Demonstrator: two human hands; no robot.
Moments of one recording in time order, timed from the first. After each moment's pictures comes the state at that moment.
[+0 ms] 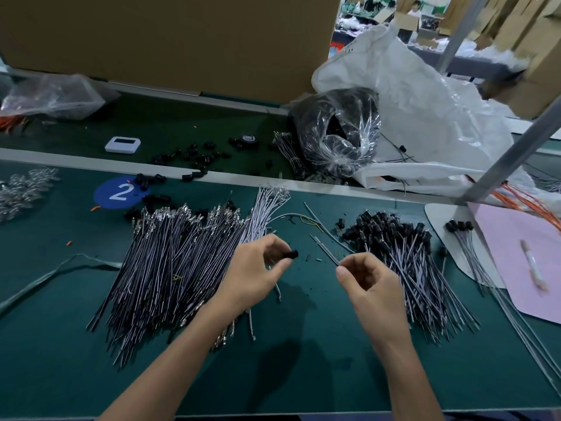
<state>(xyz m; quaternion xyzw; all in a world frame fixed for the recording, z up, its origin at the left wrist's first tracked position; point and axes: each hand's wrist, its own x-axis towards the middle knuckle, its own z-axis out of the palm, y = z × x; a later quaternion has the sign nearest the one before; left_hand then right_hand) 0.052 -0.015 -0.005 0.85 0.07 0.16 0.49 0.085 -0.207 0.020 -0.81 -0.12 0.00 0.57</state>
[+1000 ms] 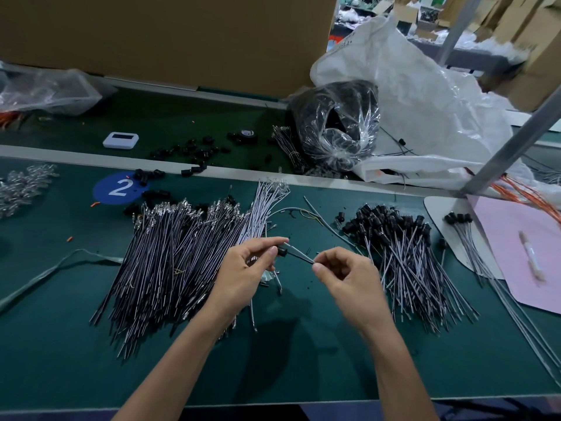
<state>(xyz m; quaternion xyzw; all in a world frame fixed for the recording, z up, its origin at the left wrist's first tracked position) 0.031 -0.014 -0.013 0.69 0.10 0.17 0.69 0.085 -0.186 0.019 -0.84 -0.16 0.05 0.51</state>
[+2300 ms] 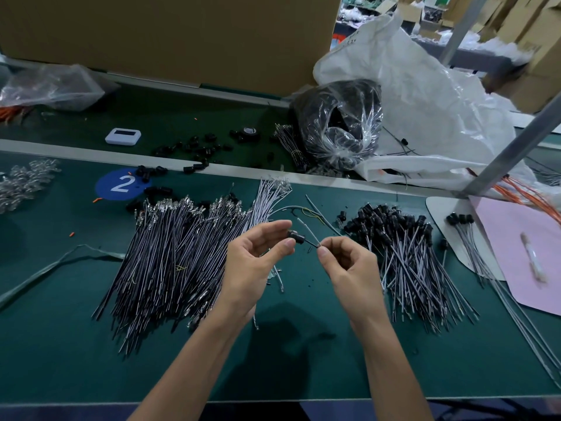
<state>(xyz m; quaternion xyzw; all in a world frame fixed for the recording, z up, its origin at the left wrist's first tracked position) 0.034 -0.034 0.006 0.53 0.10 0.22 0.81 0.083 -0.174 0.022 -0.77 -0.14 0.03 0.62</state>
